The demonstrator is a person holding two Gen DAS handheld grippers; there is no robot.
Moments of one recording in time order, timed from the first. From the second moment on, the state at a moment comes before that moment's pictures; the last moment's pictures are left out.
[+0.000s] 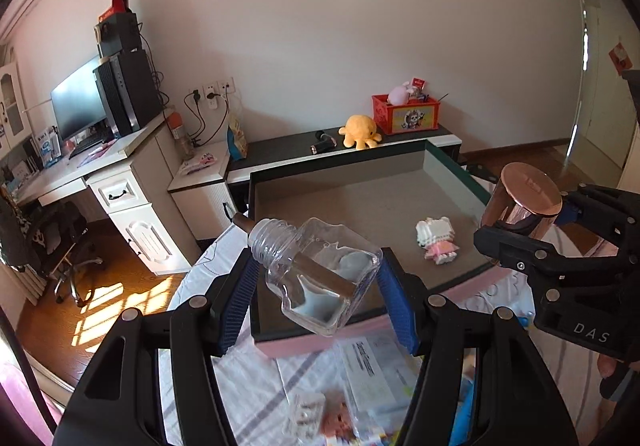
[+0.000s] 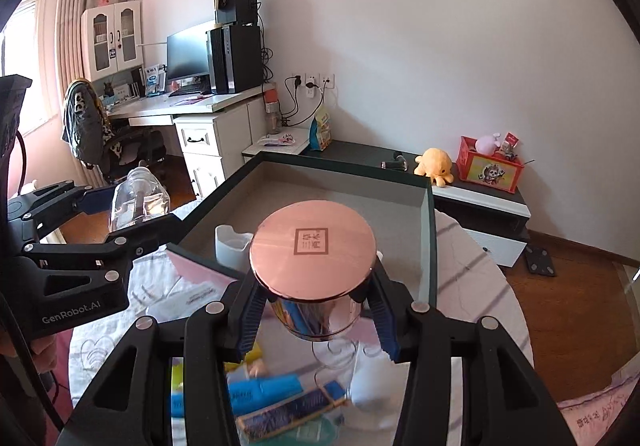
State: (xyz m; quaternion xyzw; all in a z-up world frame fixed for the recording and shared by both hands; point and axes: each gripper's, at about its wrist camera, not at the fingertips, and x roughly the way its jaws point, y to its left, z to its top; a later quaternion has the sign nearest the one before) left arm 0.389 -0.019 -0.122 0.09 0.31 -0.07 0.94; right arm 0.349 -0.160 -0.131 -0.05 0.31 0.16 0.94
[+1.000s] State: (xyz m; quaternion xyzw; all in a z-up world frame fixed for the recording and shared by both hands) left arm 0.319 0.017 -0.092 0.04 0.24 -0.02 0.97; right arm 0.318 -0.153 -0.111 -0.01 0.29 0.14 0.95
